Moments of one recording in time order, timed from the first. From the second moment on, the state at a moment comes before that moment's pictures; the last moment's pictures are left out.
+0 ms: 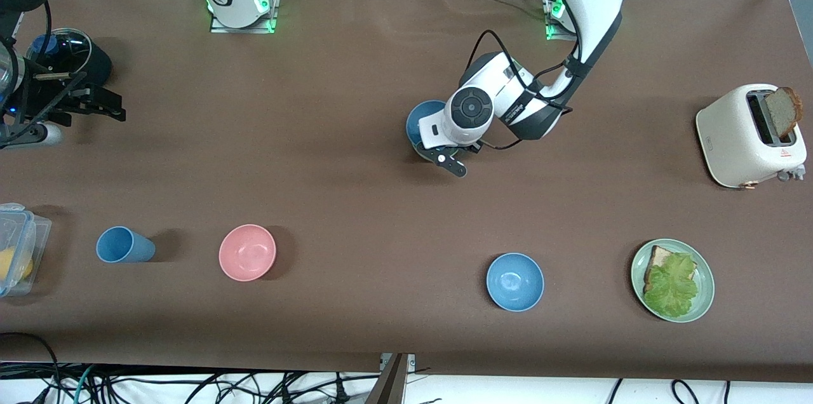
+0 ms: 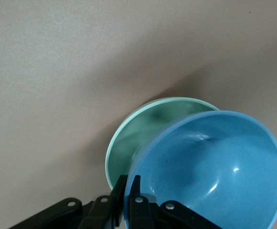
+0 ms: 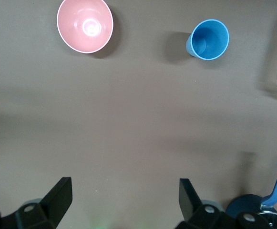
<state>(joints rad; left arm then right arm) -0.28 0.60 -0.44 -1.73 0.09 2.08 -0.19 0.13 0.14 -0.14 -1.50 0.00 1.52 -0.12</state>
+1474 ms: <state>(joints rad) -0.14 0.44 -0.40 -1.48 0.09 1.60 -0.21 0.13 0.14 -0.14 -1.50 0.00 1.52 -0.12</state>
